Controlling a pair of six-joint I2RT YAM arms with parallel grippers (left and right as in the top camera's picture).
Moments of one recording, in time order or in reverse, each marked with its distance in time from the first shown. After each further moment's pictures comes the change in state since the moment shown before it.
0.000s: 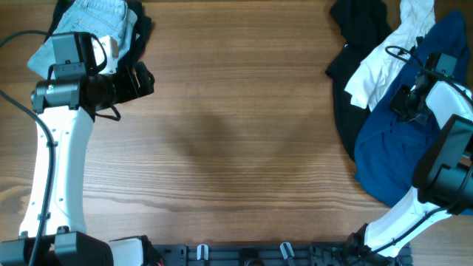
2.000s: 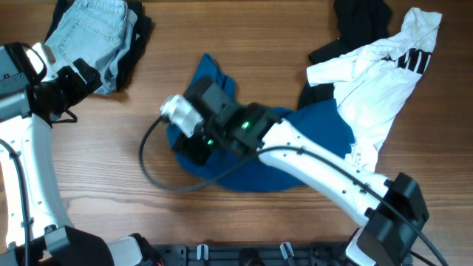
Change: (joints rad) left arm 0.299 -0.002 0.008 0.048 0.025 -0.053; right arm 1.323 -0.234 0.178 -0.015 -0.523 -0.217
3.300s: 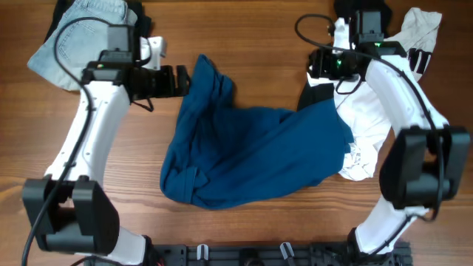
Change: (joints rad) left arm -0.482 0.204 0.006 0.051 0.037 0.134; right arm -0.887 0.194 0.013 -0.055 0.191 0.104
